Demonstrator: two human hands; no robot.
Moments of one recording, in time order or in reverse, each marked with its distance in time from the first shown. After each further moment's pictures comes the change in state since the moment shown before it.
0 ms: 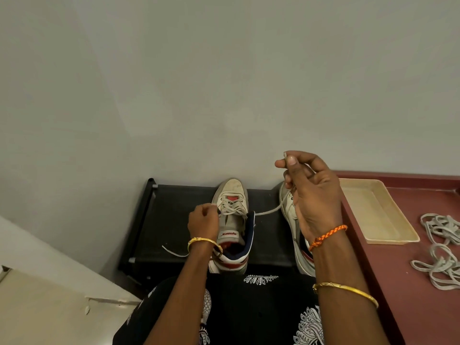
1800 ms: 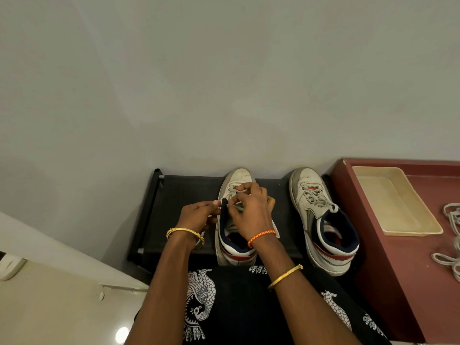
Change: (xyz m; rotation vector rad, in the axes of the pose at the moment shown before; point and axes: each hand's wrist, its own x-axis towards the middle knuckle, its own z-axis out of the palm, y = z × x) left_hand 0.002 0.005 -0.043 -0.045 -0.240 -0.100; right_hand -0.015 0.134 0.032 -1.192 -0.346 -0.054
